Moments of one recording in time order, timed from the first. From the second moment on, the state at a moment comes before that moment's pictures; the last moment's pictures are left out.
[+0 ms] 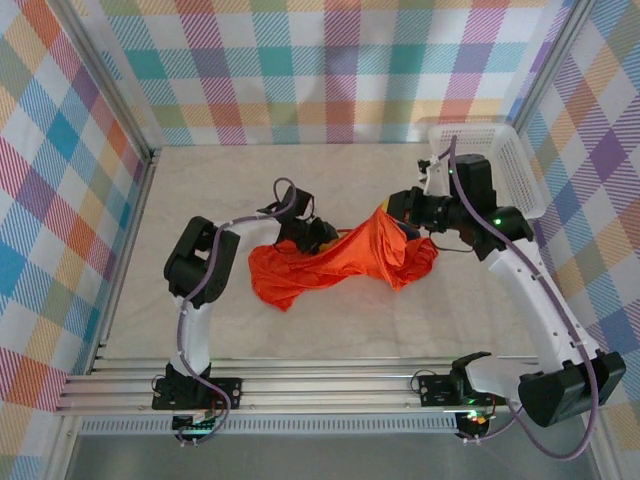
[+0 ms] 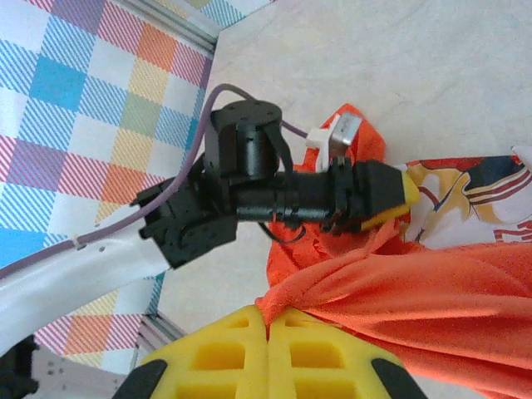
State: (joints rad) left arm -0.50 2.09 1.34 -0.21 0.50 -1.01; right arm 0.32 1.19 1.32 -0.74 -0.56 0.60
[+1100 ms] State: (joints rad) left arm -0.46 1.78 1.34 -0.60 0.17 -0.77; right arm 0.45 1.49 1.08 -0.69 -0.49 0.60
